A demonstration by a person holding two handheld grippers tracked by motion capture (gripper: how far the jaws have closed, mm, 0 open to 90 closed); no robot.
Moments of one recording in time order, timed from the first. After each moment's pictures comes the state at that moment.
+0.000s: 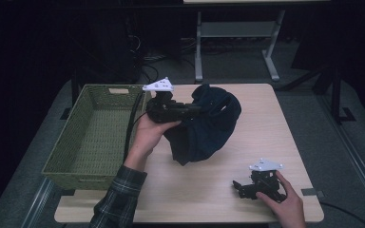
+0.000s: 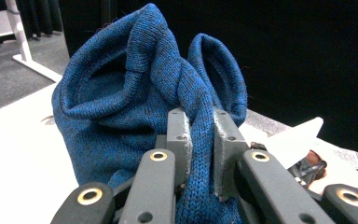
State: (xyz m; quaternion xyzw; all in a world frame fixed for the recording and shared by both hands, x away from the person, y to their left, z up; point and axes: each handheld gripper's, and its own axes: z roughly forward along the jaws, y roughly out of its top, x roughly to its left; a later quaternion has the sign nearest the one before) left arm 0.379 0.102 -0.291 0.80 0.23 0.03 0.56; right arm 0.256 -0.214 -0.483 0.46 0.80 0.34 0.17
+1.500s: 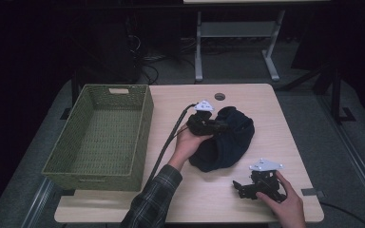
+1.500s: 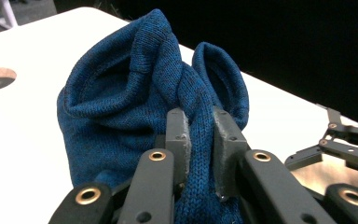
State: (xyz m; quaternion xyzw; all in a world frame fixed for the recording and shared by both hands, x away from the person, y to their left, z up) left arm 0.423 0.007 -0.406 0.83 0.24 0.02 0.51; right arm 0.256 -0.213 -0.483 0.46 0.80 0.34 0.17
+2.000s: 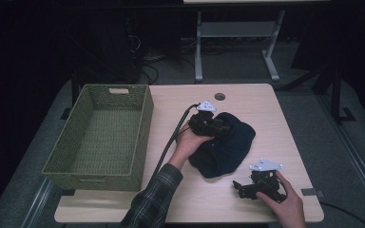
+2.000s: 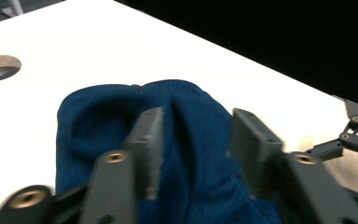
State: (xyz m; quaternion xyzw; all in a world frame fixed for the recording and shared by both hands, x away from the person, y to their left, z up) left arm 0.426 0.004 -0.408 0.84 0.24 0.03 0.49; right arm 0.256 -0.214 -0.483 0.46 0.80 0.33 0.17
